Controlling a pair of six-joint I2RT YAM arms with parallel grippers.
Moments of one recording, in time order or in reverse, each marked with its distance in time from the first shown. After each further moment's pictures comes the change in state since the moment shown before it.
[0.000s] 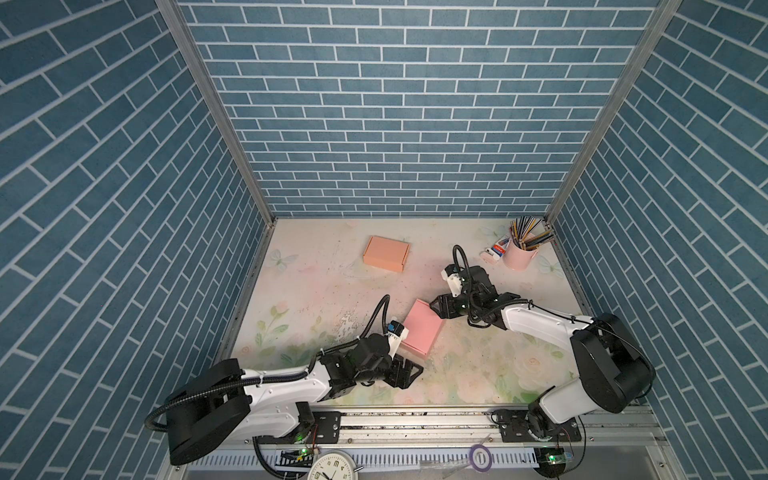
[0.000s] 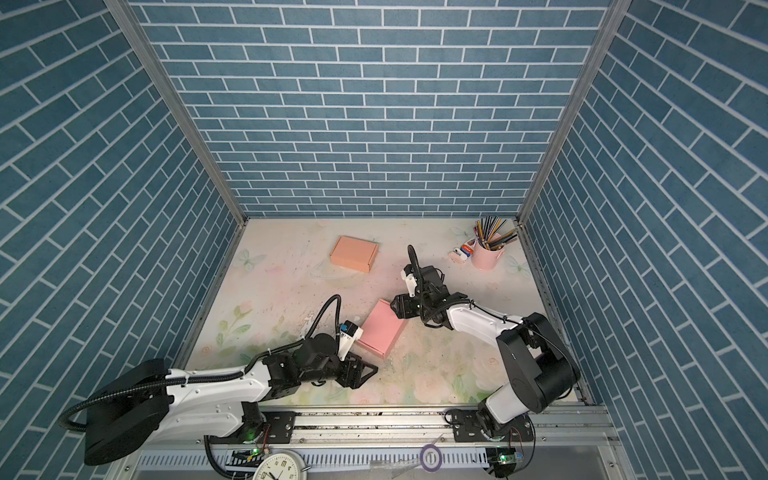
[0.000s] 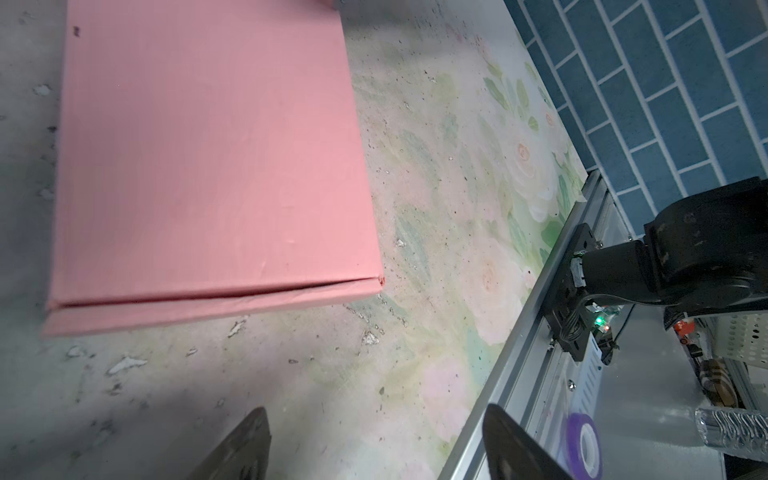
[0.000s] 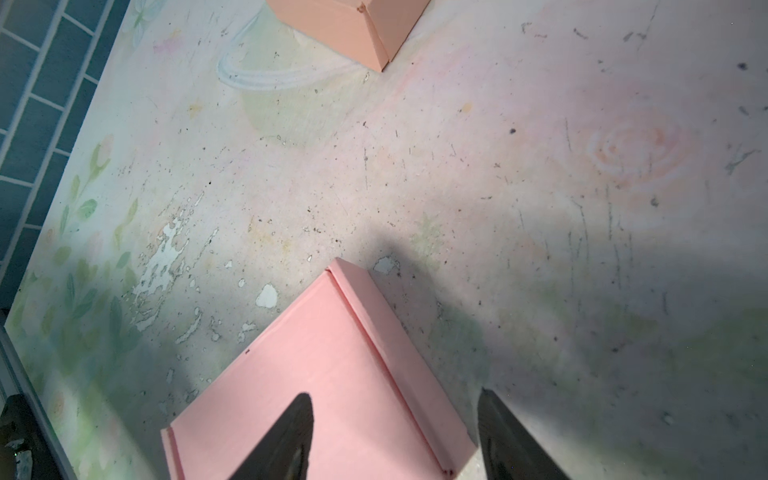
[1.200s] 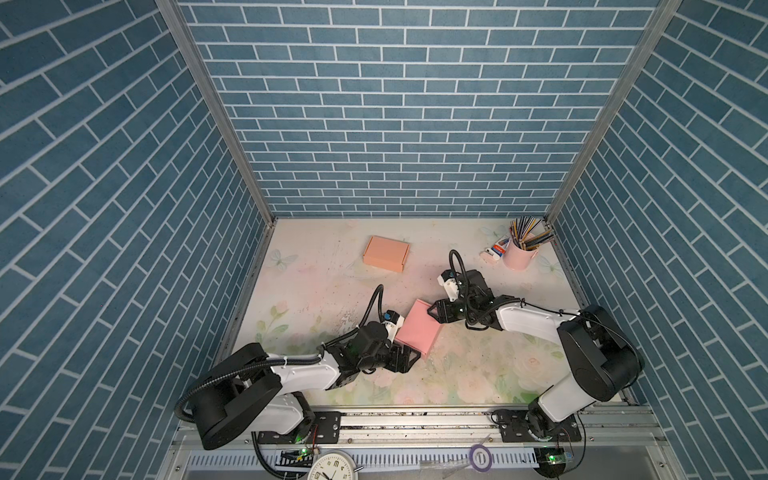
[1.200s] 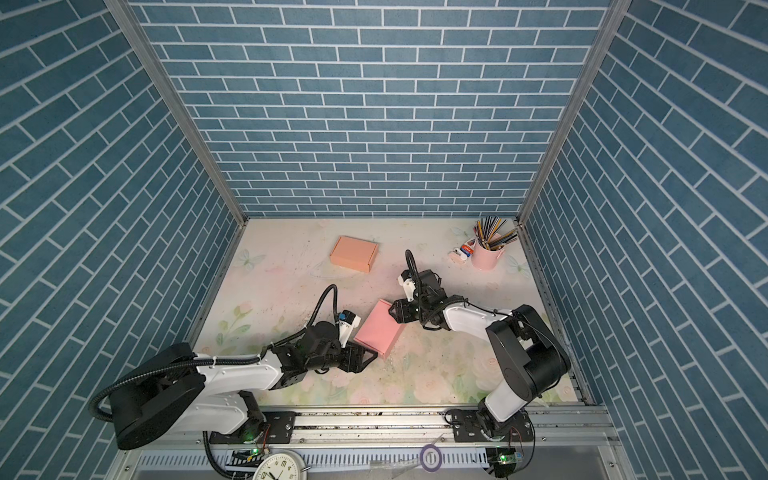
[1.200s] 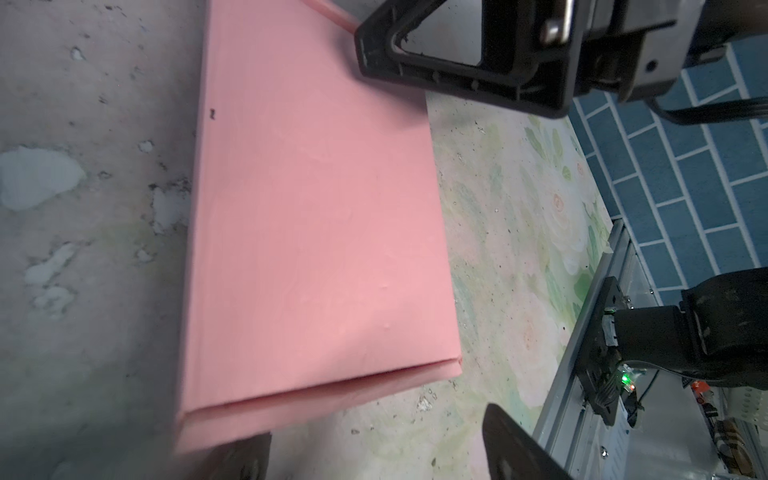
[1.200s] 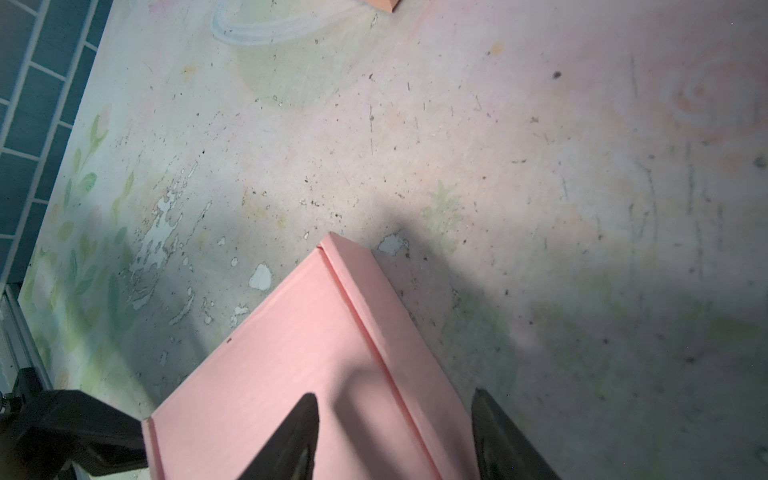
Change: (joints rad) left arm 0.143 0.159 0.021 0.134 0.057 0.006; right arm -0.001 0.066 -0.031 0.060 -0.066 -0.007
